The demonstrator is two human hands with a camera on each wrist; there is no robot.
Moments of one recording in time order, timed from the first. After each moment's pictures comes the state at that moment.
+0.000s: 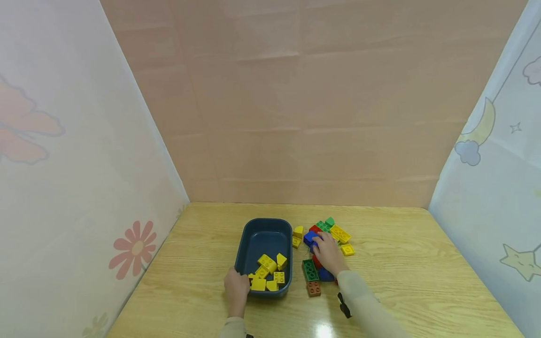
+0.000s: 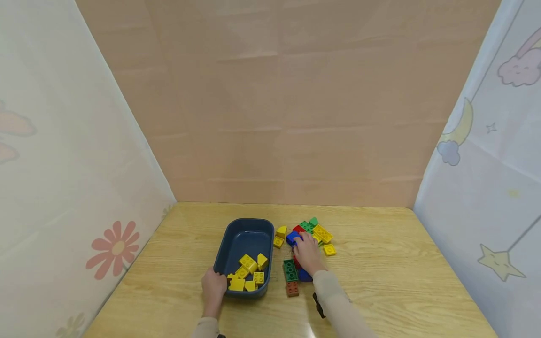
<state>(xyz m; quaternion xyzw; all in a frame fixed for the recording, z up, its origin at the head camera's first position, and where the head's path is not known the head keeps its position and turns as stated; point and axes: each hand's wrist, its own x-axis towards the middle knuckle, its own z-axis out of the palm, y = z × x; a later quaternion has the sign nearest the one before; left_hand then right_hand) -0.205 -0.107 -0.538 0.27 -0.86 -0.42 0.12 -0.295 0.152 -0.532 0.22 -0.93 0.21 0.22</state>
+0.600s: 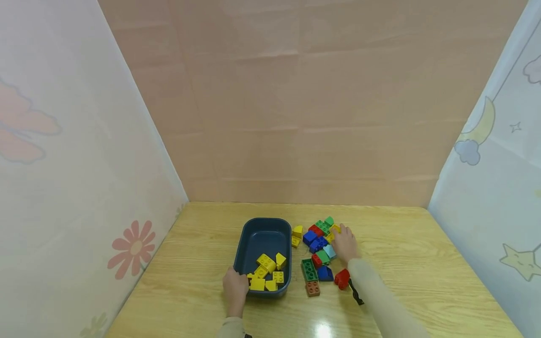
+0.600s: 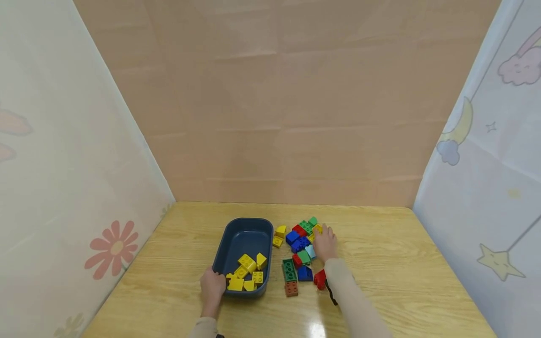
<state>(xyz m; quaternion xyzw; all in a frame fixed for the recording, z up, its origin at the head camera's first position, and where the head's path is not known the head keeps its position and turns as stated) -0.205 -0.107 -0.536 0.27 -0.86 -0.41 0.12 -0.324 0.204 -0.540 0.14 -0.96 0.15 0.19</state>
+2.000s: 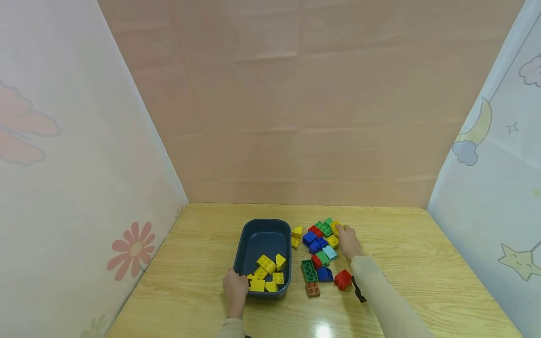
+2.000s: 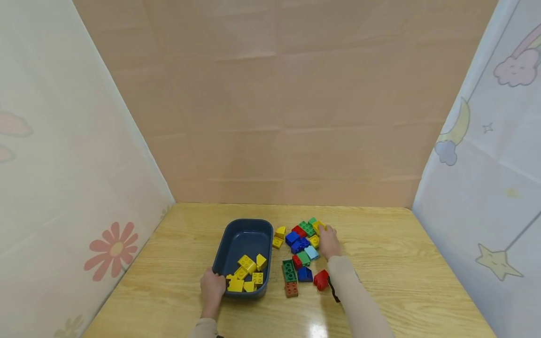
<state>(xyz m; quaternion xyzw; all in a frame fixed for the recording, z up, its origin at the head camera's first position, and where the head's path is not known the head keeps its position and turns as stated) -0.207 -0.108 -0.539 0.27 -0.86 -0.43 0.11 -0.324 0.214 -0.520 0.12 -0.96 0.23 0.10</state>
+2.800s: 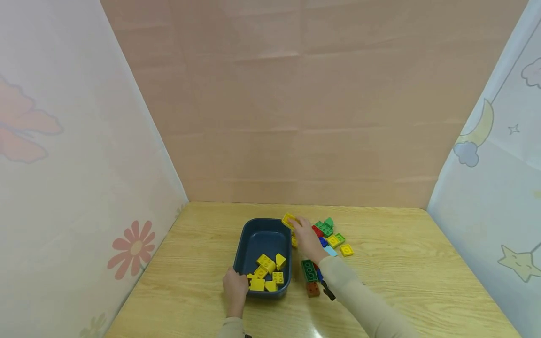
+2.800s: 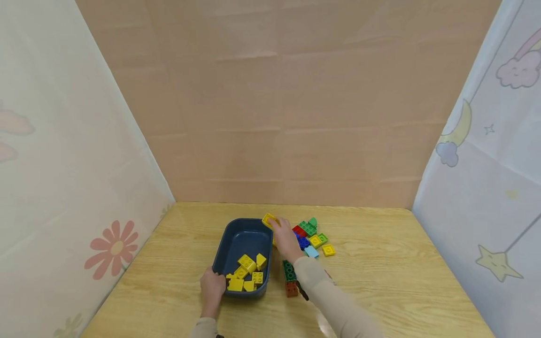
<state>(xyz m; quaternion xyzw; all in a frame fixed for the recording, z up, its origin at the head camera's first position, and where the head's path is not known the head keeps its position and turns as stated) -0.206 -0.108 -0.535 0.27 -0.86 -0.42 0.10 -0.299 0.101 -0.477 0.30 -0.89 0.27 0.23</state>
